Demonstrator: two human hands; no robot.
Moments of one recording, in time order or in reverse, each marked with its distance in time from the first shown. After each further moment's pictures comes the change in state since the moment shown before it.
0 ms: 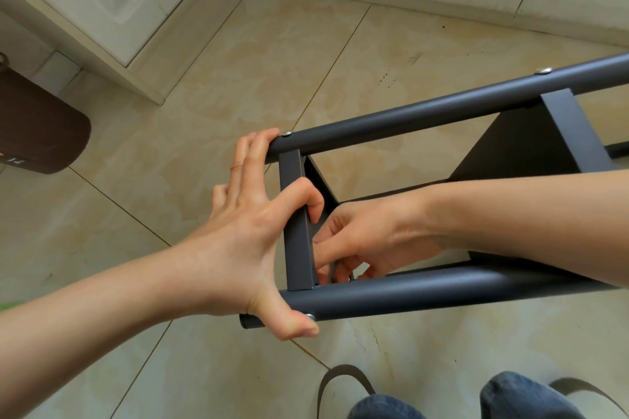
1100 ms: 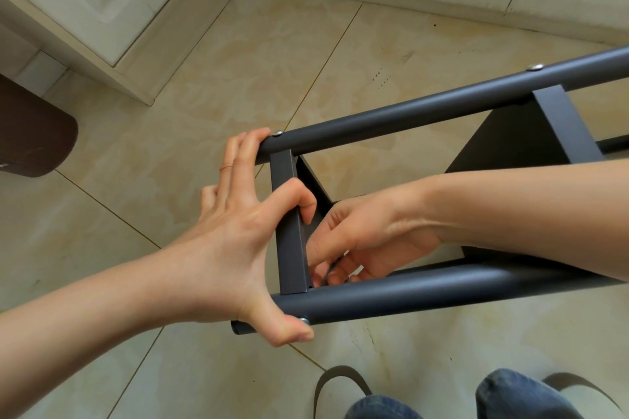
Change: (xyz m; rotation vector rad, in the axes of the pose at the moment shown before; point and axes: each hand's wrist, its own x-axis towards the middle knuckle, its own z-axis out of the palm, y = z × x) left_hand 0.000 0.001 -0.001 0.040 0.016 0.014; right_hand -0.005 -0.001 -0.003 0.128 -0.013 0.043
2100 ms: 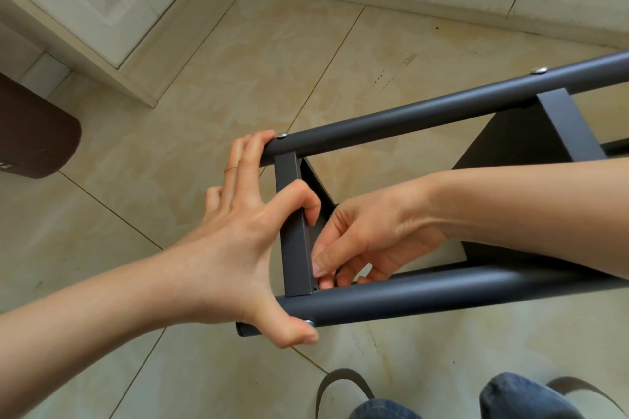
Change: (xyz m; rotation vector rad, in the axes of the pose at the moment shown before) left_hand -0.001 -0.001 -0.002 -0.017 -0.015 -0.015; right_hand -0.003 -0.004 -0.004 -0.071 -0.046 -0.001
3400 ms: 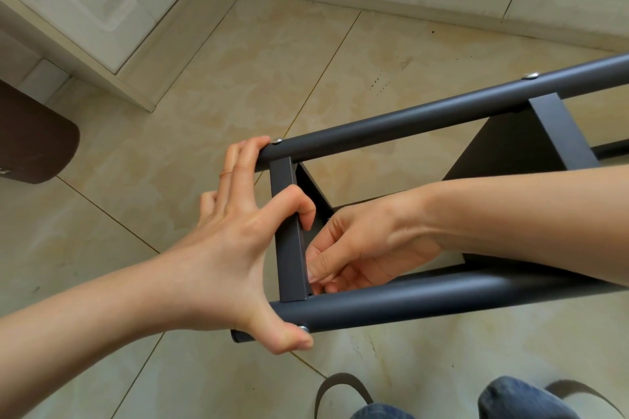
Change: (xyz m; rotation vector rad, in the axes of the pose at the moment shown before) left_hand 0.000 0.001 -0.002 0.026 -0.011 0.003; right_hand 0.001 0.005 0.005 0.120 0.020 -0.013
